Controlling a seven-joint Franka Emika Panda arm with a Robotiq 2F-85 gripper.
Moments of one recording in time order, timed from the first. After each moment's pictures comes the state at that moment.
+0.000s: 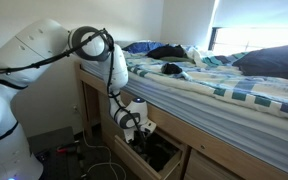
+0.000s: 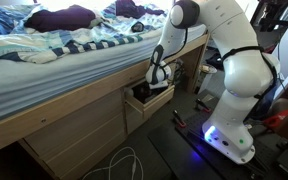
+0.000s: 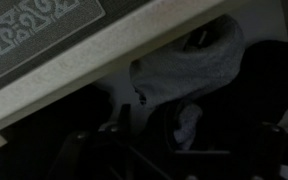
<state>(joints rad) 0.10 0.84 -0.10 -2.13 0.01 3.08 0.29</state>
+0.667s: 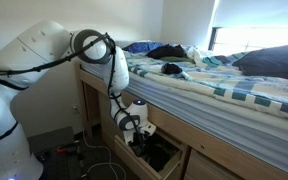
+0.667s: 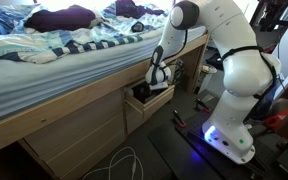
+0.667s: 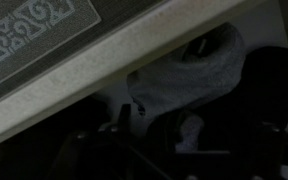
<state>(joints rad) 0.07 0.86 -0.07 -2.12 0.05 3.08 0.26</state>
